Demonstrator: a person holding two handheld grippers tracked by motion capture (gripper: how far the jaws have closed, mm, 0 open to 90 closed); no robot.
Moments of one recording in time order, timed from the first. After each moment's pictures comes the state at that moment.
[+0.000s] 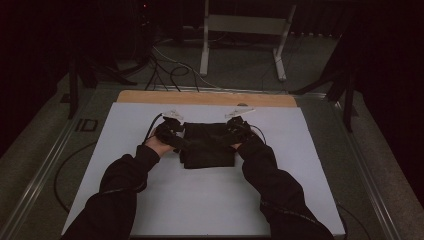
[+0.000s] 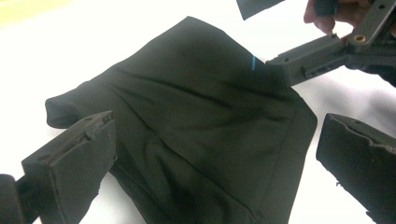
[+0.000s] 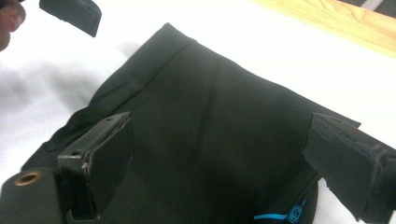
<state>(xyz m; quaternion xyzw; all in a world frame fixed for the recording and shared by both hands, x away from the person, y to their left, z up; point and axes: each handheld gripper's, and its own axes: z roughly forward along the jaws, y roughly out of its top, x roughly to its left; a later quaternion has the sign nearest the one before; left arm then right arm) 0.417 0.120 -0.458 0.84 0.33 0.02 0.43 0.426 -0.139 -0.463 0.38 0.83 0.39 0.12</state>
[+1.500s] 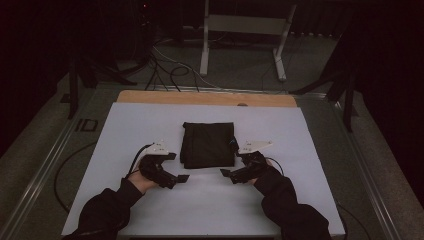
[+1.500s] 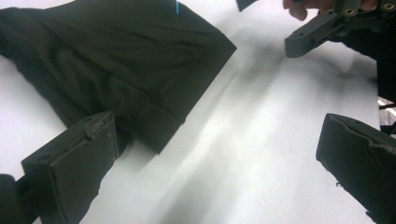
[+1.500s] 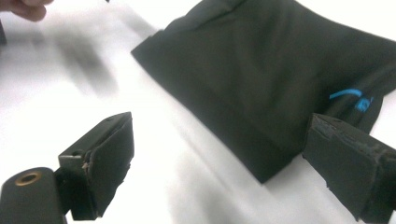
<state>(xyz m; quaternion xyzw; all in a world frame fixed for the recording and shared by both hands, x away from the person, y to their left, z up) 0.317 0.151 -0.475 0.84 0.29 0.01 0.46 0.330 -0.177 -0.479 0.30 0.85 0.43 0.09</state>
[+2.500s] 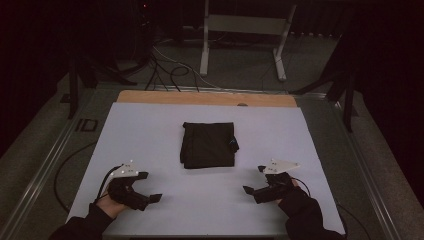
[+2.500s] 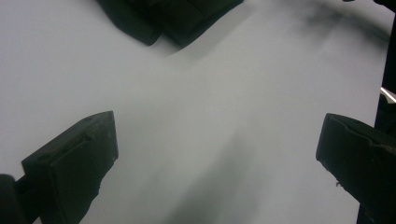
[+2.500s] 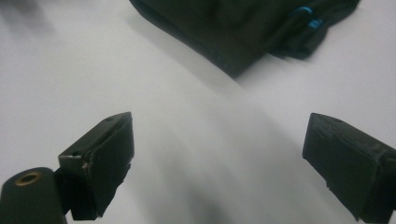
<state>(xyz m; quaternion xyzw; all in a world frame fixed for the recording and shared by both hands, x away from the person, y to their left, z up) 0.258 0.222 -0.493 0.83 0.35 0.03 0.43 0.275 -0.241 -0.485 0.32 0.85 0.40 0.12</state>
